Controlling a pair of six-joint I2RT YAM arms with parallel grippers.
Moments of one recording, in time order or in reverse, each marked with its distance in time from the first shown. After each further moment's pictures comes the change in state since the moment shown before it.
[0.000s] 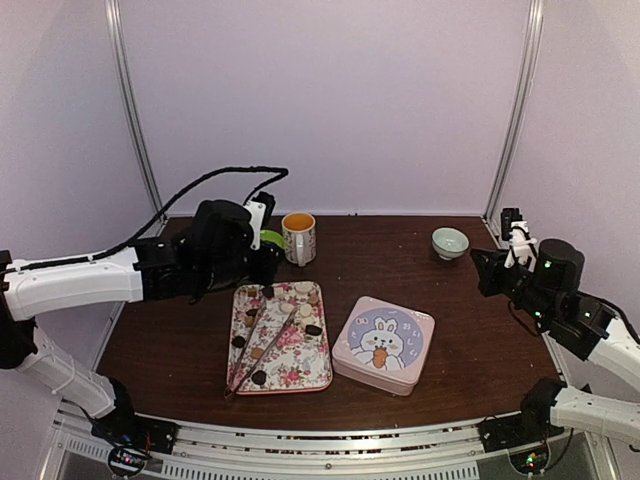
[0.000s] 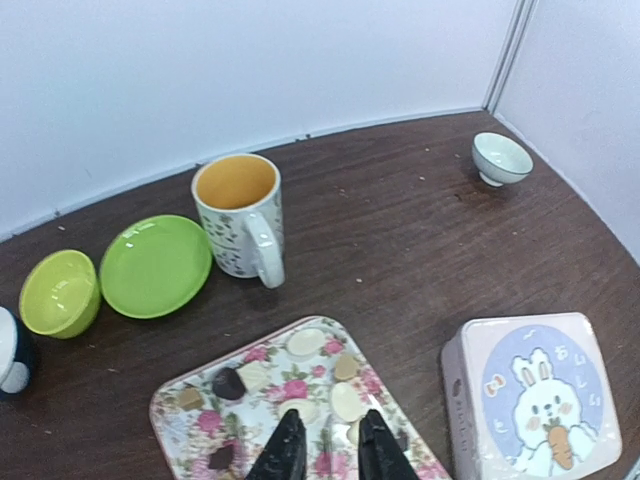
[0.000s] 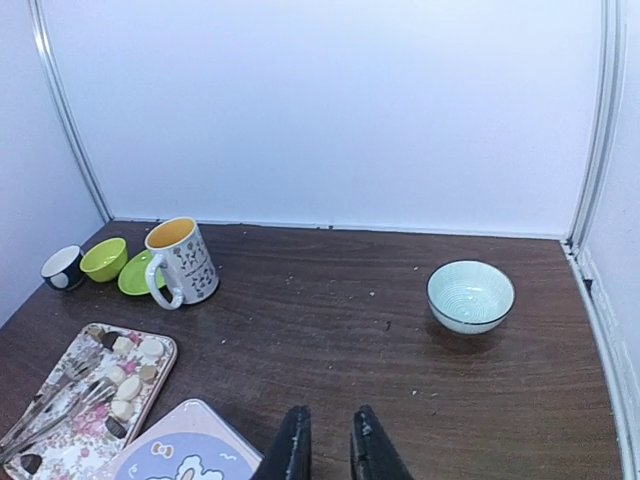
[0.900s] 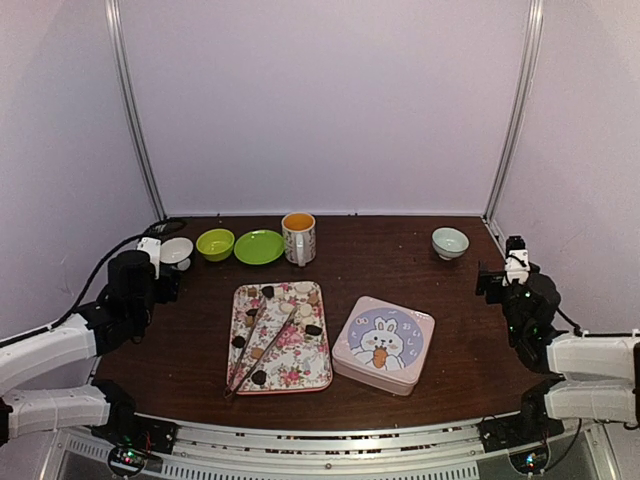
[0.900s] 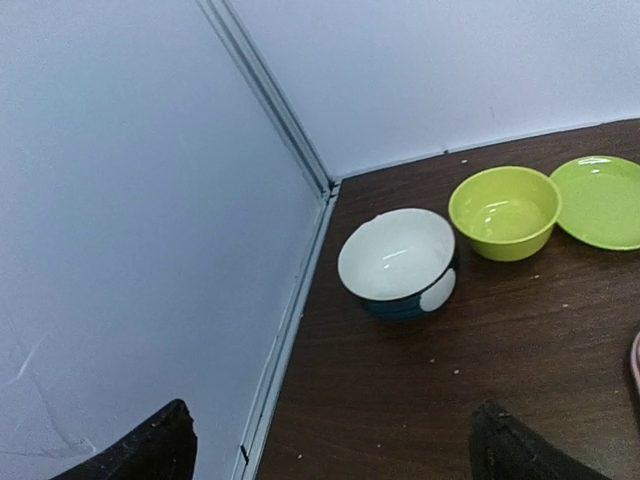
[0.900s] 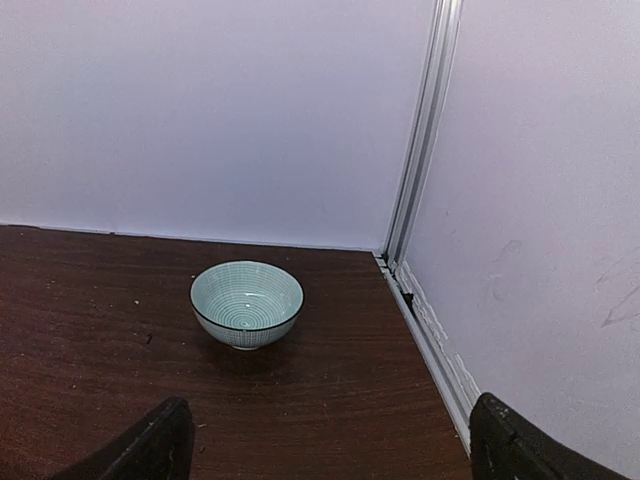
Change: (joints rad) left arm 0.492 -0.486 -0.651 0.323 -0.369 0.500; right arm -0.305 0.372 -0.405 0.948 0.156 -0.341
